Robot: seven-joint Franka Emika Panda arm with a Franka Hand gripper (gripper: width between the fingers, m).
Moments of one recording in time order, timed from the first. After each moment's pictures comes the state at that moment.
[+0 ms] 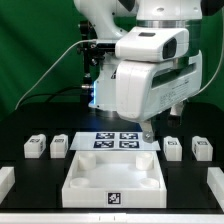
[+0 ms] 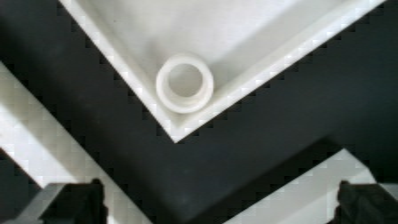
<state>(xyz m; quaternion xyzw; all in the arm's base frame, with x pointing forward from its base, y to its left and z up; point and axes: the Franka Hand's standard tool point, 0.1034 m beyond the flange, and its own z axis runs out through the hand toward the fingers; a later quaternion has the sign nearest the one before) 0.541 0.055 0.103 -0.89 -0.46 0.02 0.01</state>
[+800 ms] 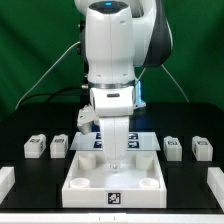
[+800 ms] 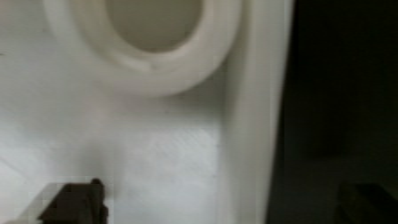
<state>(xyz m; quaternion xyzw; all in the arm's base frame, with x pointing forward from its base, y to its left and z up) 0.436 -0.019 0.007 -0.70 -0.72 0.00 0.02</state>
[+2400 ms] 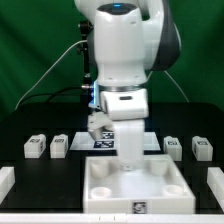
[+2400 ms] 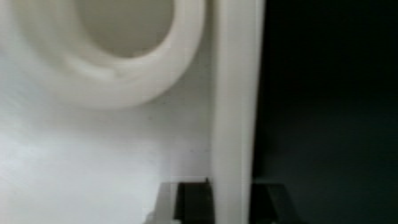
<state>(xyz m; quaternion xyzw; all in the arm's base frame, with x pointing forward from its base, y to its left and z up) 0.467 0.022 0.006 -0.69 -0.73 -0.03 0.02</state>
